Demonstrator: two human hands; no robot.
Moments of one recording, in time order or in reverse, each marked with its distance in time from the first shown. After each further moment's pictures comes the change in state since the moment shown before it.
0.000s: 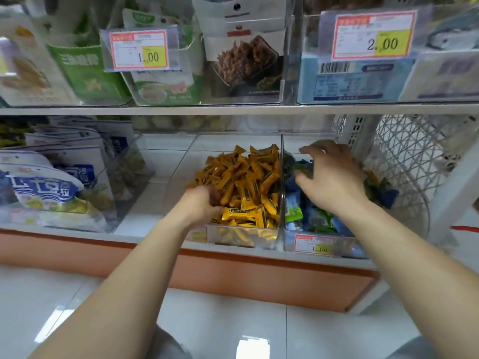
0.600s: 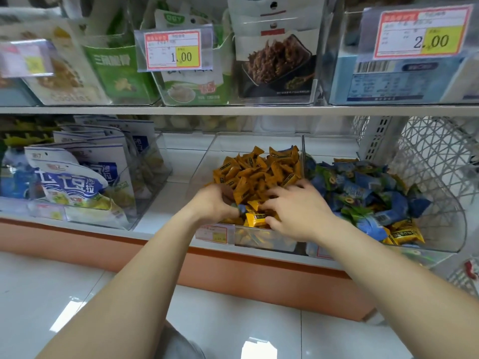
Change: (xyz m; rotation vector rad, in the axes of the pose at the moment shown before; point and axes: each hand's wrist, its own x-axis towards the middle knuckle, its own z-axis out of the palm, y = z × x) left_hand -0.003 -0.010 -0.016 -0.178 -0.073 0.013; right_hand -0.013 -0.063 0.059 -0.227 -0.311 -0.495
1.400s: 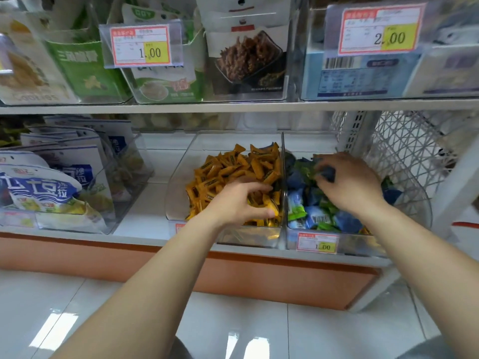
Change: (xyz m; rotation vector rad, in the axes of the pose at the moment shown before) left_hand 0.009 0.051 0.047 0.135 -0.066 0.338; right_hand -0.055 0.094 -0.020 0.369 0.291 0.537
